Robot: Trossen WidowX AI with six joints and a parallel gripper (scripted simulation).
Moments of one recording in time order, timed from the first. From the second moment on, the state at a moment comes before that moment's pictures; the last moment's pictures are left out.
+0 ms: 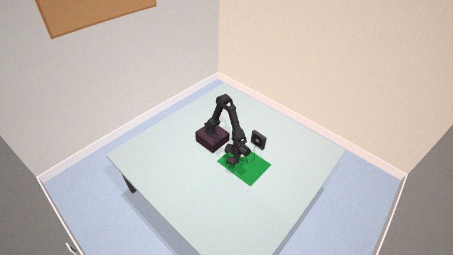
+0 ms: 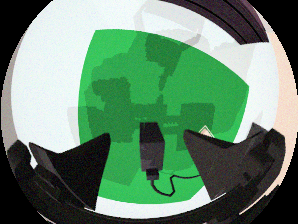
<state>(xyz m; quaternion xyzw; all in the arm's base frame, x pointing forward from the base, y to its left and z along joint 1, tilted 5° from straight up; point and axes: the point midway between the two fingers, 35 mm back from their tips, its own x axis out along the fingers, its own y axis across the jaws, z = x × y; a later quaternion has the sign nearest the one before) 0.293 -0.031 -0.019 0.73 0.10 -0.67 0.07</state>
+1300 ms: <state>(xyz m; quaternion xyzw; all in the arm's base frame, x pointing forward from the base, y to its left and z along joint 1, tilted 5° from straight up) 0.291 0.002 0.031 0.71 0.23 -0.64 0.20</state>
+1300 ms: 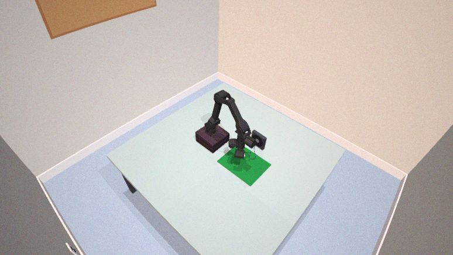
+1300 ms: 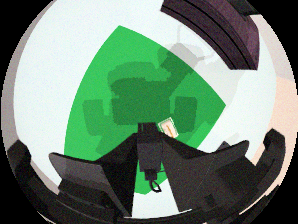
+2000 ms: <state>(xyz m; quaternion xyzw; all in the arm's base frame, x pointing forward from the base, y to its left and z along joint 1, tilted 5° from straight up) 0.288 0.047 0.034 0.64 0.37 -0.57 0.35</state>
